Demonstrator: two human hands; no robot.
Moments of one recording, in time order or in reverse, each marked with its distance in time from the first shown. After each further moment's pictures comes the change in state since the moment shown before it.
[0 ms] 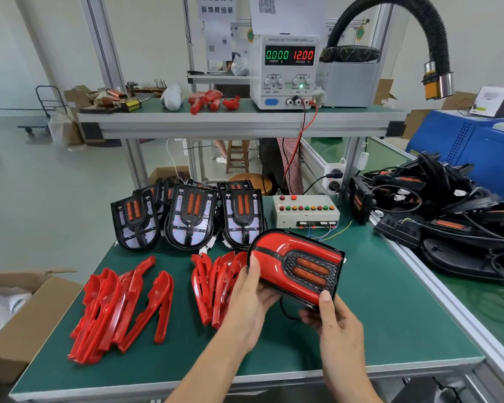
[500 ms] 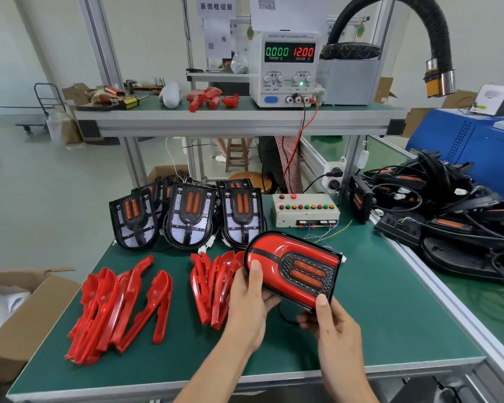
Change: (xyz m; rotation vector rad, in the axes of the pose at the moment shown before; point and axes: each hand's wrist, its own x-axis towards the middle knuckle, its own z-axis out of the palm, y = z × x) left_hand 0.001 -0.010 0.006 -0.035 0.112 0.097; right_hand -0.002 0.003 -0.002 -0.039 -0.045 0.016
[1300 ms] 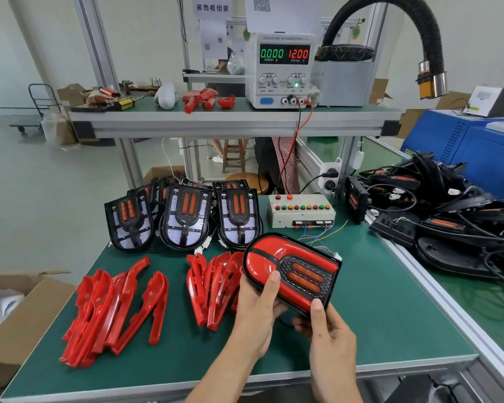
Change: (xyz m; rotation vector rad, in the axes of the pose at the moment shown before) left_hand -0.005 -0.018 0.004 0.003 -0.116 0.022; right_hand -0.011 0.003 0.009 0.066 0.121 0.016
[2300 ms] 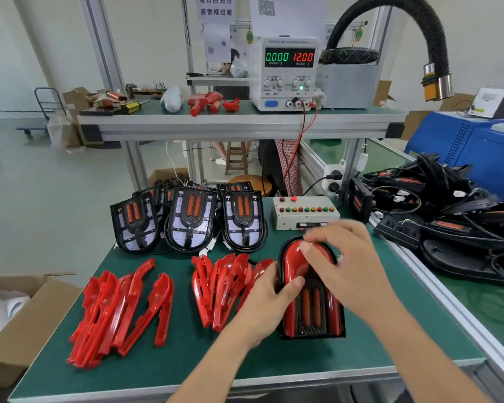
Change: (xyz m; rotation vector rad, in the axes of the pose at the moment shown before) left_hand 0.007 0.029 -0.003 0.595 -0.264 0.061; right_hand 0.062 -0.126 0.006 -0.769 -0.312 -0.677
